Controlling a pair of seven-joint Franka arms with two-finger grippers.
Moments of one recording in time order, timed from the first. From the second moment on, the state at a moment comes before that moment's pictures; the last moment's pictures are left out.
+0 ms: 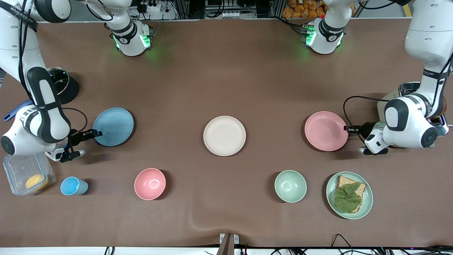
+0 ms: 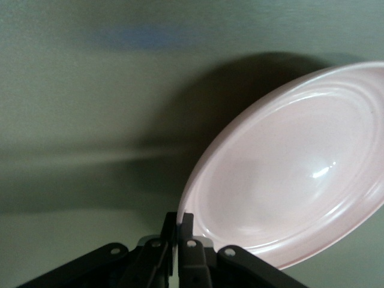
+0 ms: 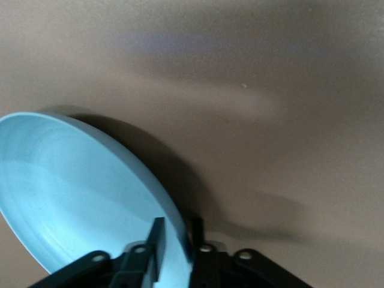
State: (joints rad) left arm 0.19 0.56 -0.07 -1.83 -0.19 1.92 0.22; right arm -0.22 0.69 -0.07 -1.72 0.23 1.91 -0.70
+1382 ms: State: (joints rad) left arm -0.23 0.78 -0.42 -1.51 -0.26 2.13 -0.47; right arm -0.06 0.59 -0.05 -1.37 0.25 1.37 -0.36
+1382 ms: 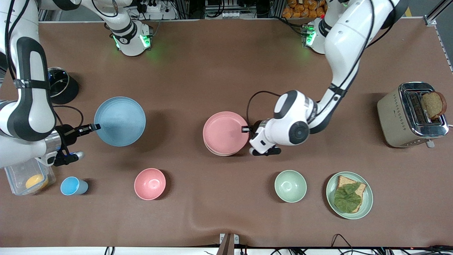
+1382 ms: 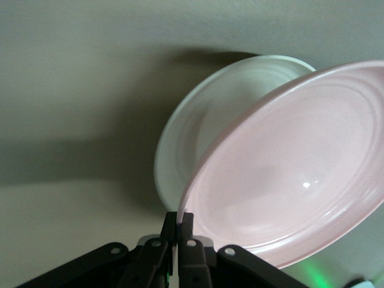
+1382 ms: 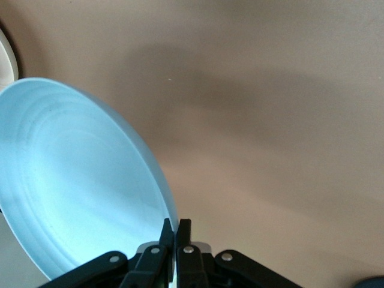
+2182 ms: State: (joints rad) left arm -0.26 0.82 -0.39 -1.48 -0.25 2.16 -0.47; right arm 0.07 0.59 -0.05 -1.38 0.29 1.39 -0.14
